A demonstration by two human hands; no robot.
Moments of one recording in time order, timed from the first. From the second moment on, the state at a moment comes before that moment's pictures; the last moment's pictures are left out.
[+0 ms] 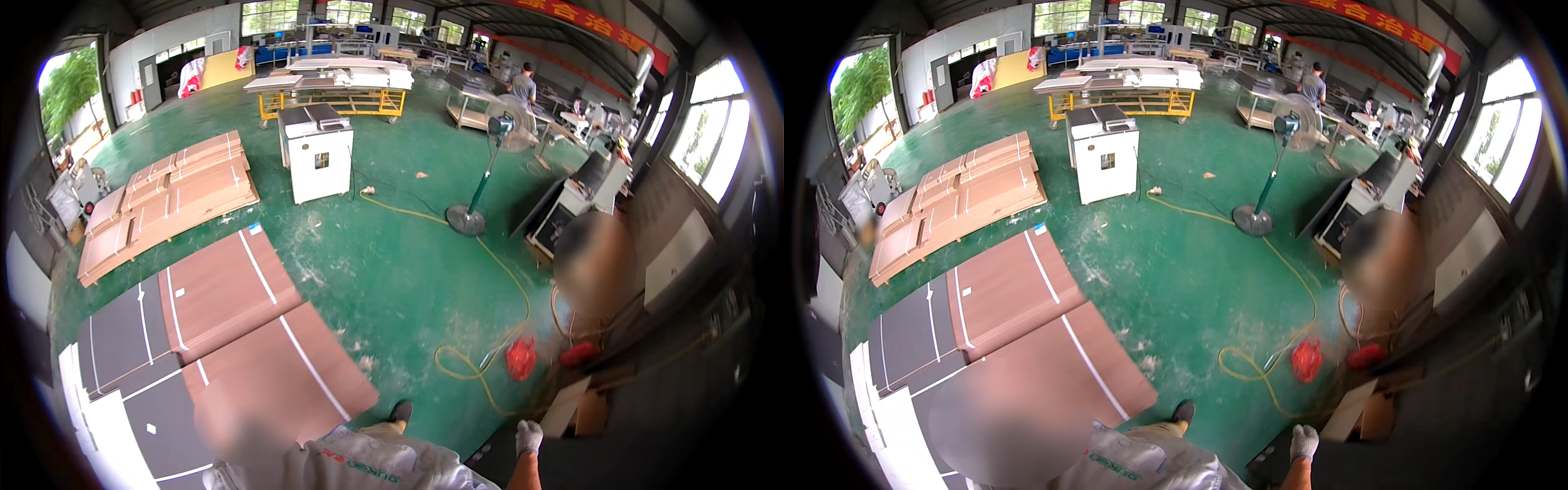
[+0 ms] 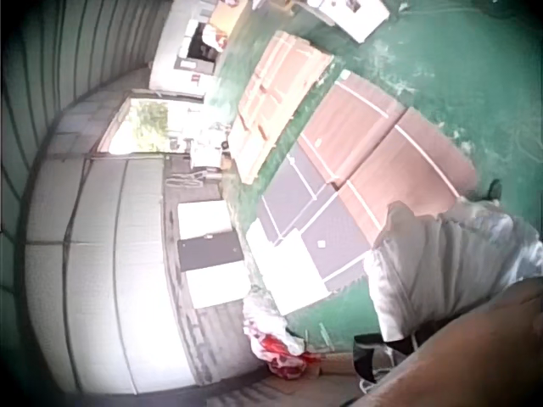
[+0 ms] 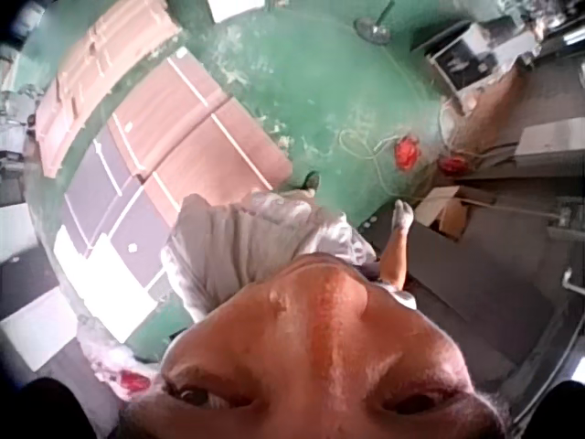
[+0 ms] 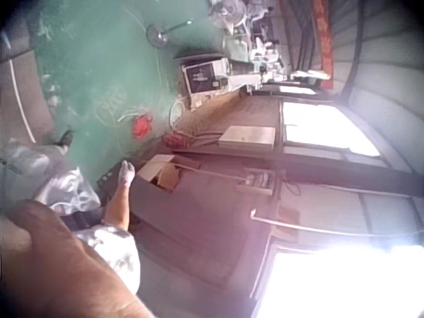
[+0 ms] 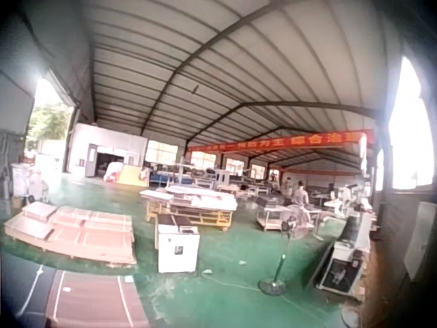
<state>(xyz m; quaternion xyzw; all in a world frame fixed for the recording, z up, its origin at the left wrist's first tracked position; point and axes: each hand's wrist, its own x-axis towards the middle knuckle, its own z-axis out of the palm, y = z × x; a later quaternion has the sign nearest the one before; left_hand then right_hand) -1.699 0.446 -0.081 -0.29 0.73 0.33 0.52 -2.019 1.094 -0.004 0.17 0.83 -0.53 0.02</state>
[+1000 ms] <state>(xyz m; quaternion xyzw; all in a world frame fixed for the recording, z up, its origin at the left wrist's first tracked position) -2.872 0.375 0.377 0.60 0.63 0.46 -0.19 -3.201 0.740 0.012 -0.31 0.92 0.06 0.24</state>
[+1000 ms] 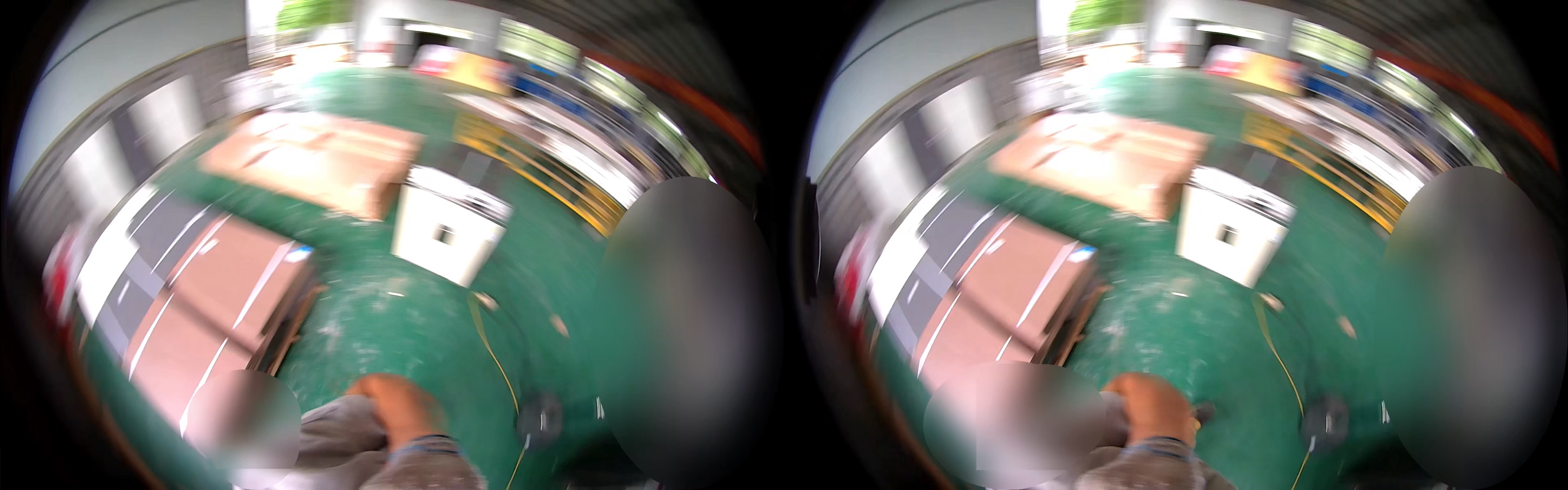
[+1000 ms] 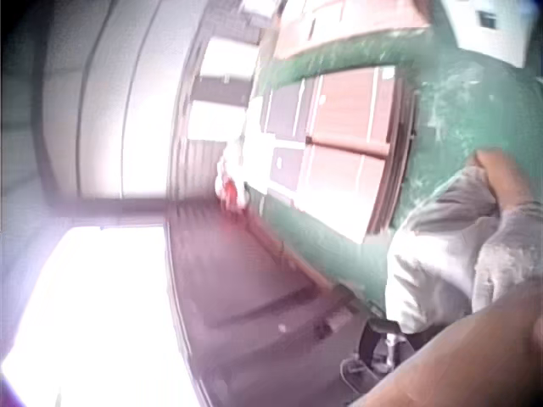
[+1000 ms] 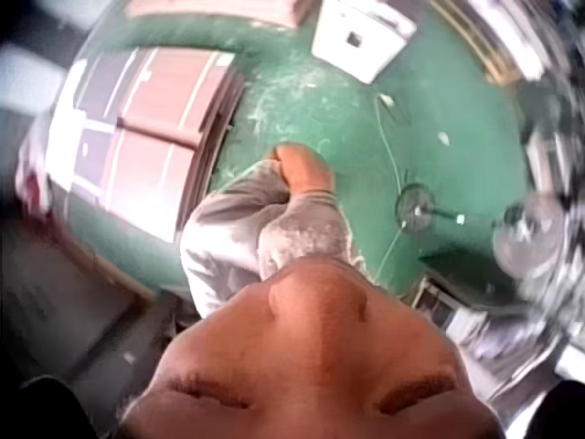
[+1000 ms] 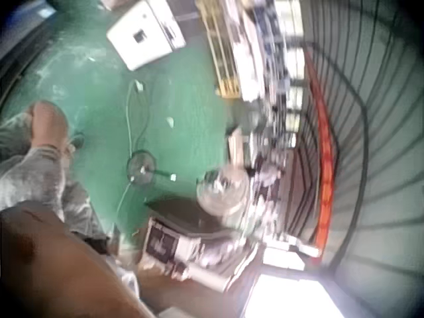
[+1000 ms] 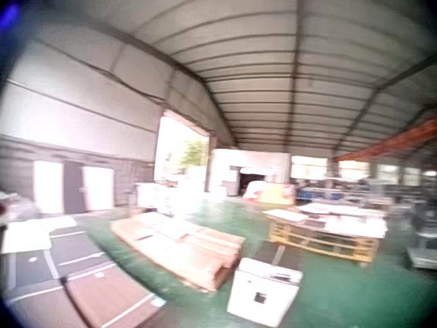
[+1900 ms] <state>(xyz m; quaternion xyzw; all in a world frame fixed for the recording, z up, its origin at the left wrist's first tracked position) -3.632 -0.215 0.451 0.54 0.66 0.06 -0.51 -4.040 0.019 0.062 -0.42 0.86 0.09 0.26</state>
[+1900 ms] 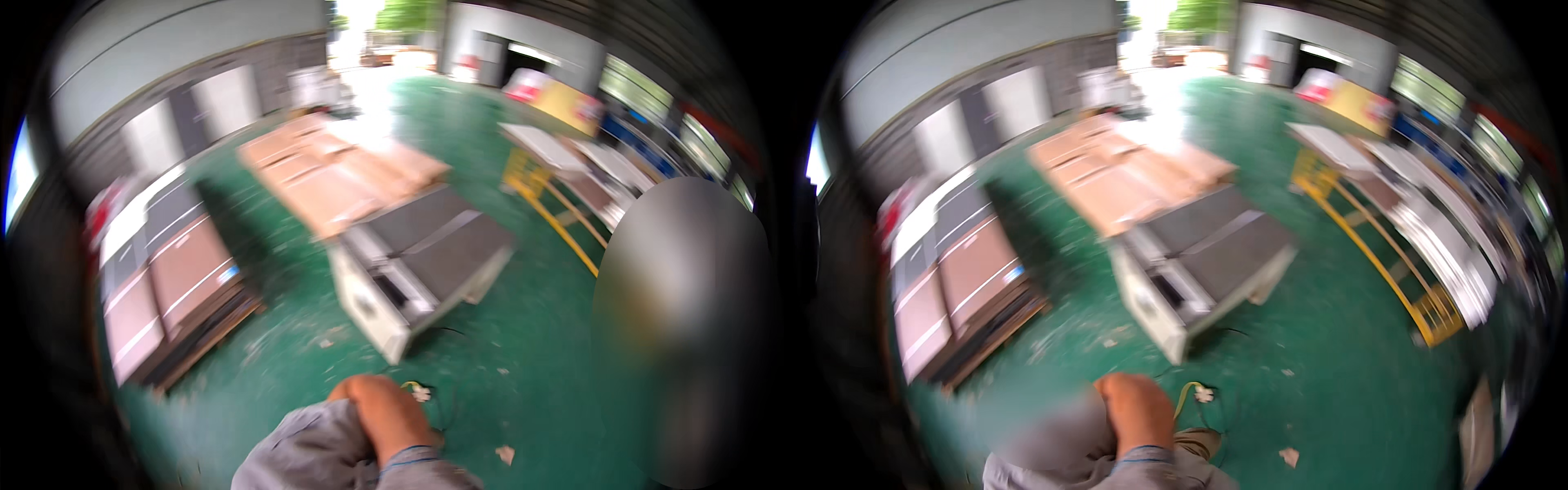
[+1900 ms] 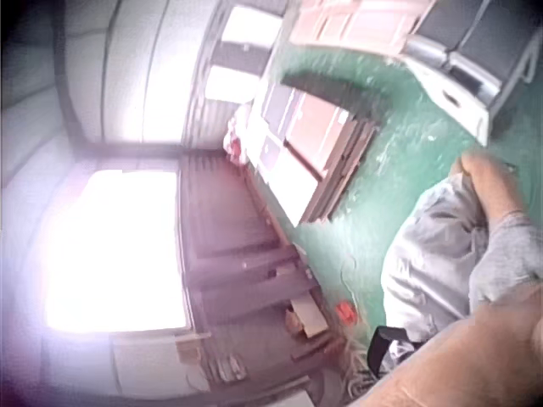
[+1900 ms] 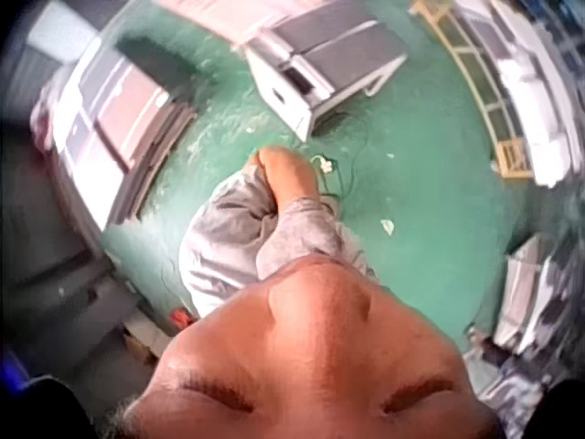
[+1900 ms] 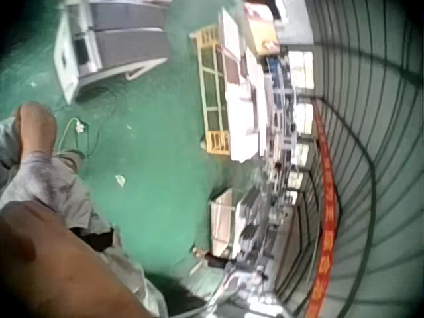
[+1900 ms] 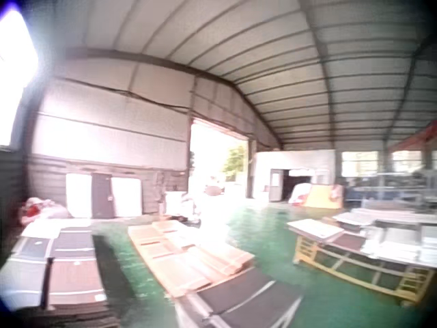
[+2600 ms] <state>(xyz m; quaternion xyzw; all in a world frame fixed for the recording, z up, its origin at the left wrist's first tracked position) -4.214 -0.733 0.430 0.50 0.63 0.30 -0.51 -4.474 -0.335 0.049 0.10 0.73 -0.45 0.51</state>
